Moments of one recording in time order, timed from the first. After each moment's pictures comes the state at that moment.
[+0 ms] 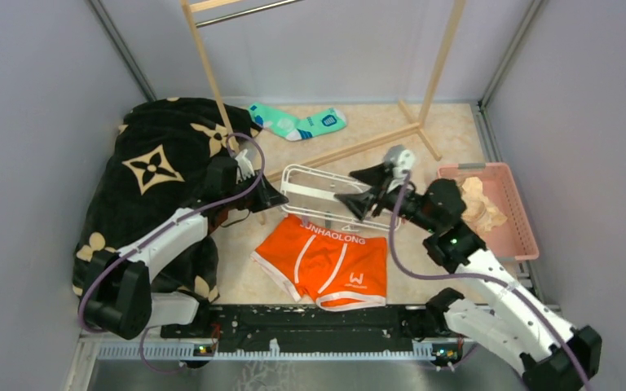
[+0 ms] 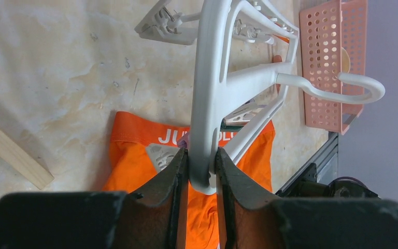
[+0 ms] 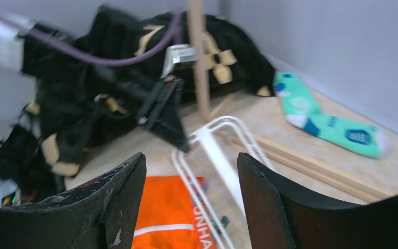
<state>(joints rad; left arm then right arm) -0.39 1.29 0.73 -0.01 0.41 -0.66 0.46 0.77 0.68 0.21 -0.44 0.16</state>
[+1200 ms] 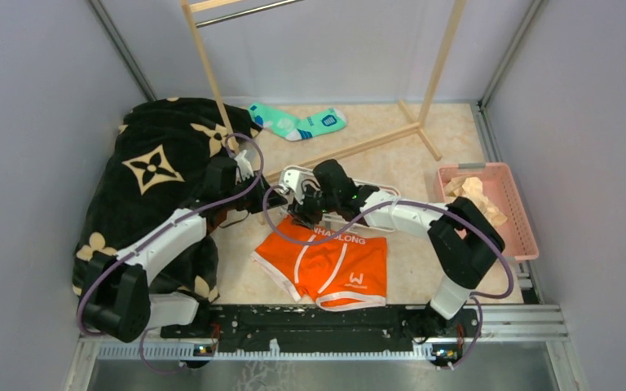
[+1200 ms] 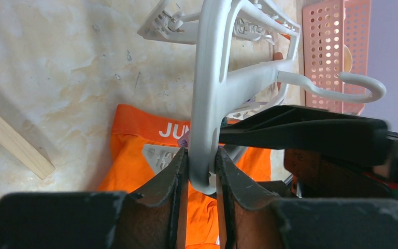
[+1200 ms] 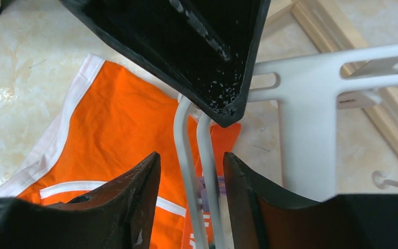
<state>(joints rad) -0.39 1.28 0.74 -0.05 0.41 -0.66 0.82 1.65 1.05 -0.02 -0.45 -0.36</state>
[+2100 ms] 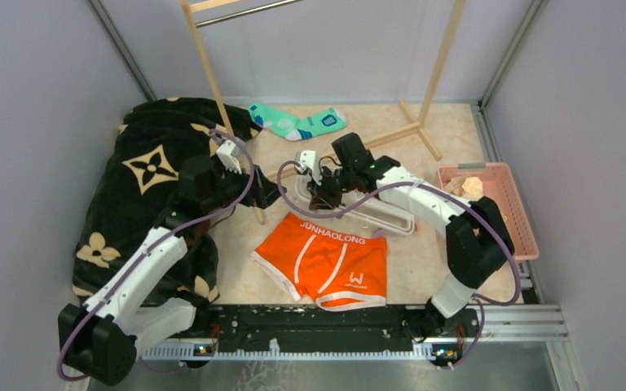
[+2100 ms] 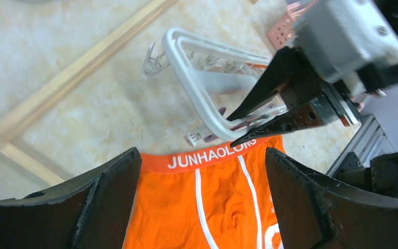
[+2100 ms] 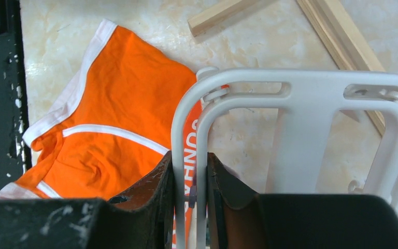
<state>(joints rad) -0.39 1.05 0.77 -0.09 0.39 -0.39 0.66 1.65 1.23 -0.41 -0.63 -0.52</state>
